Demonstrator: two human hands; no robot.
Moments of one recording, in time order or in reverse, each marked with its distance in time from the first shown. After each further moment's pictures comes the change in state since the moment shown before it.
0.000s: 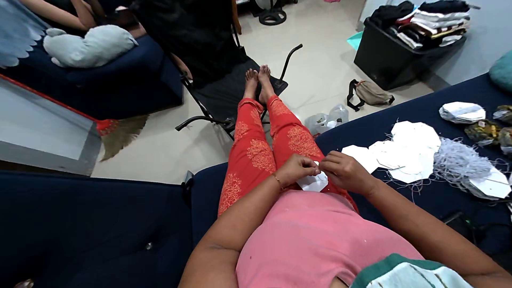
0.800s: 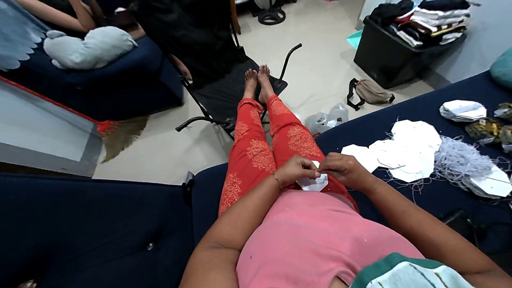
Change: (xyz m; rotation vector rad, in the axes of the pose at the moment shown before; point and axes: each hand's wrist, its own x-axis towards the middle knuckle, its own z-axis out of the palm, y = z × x) left_hand -0.002 -0.004 -0.003 -0.081 -0.076 -0.027; right_hand -0.004 0.007 0.001 0.298 -0.002 0.104
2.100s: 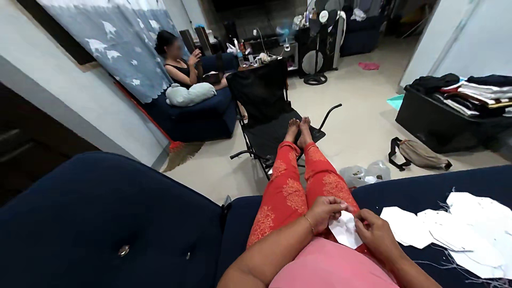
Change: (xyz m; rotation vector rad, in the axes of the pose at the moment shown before) left_hand -0.002 -0.005 0.007 -0.470 0.371 0.007; right_hand -0.008 0.001 0.050 -0.191 0.255 0.413
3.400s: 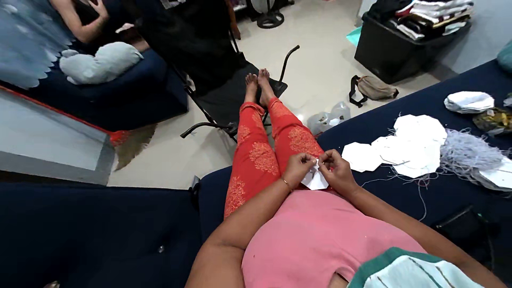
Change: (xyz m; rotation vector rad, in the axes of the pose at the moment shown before) left_hand 0.012 -0.010 0.017 0.502 0.048 -0.028; right_hand -0.006 -0.003 0.010 0.324 0.122 0.078
